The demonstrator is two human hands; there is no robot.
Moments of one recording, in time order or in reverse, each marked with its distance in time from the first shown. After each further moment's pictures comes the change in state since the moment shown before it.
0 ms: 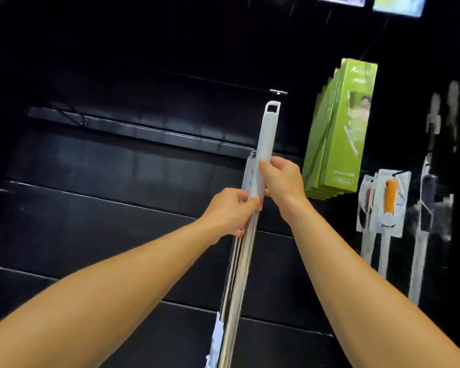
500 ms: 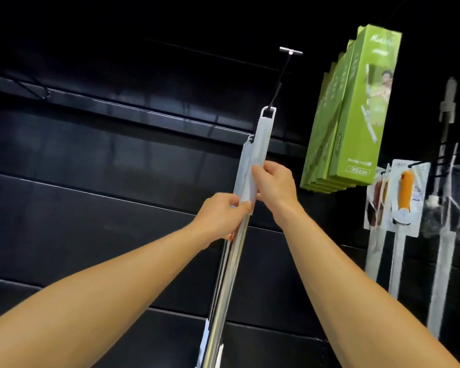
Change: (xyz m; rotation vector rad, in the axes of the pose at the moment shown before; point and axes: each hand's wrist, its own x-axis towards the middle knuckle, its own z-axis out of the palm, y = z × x) left_hand 0.066 -0.067 0.019 0.017 -0.032 0.007; right_hand 0.048 0.075 0.034 -0.087 -0.009 0.029
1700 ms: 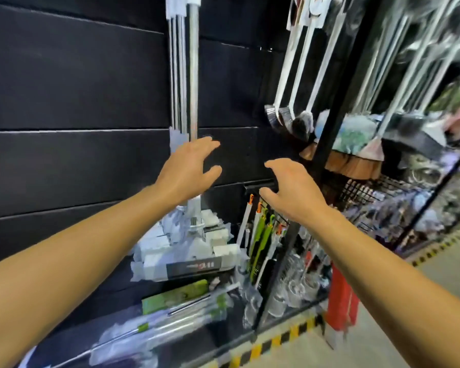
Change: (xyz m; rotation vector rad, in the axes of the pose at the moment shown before) left_hand -0.267 -0.101 0.013 0.377 -0.372 0.279; right_hand -0.397 0.023 -0.091 -1.028 -0.380 0.333
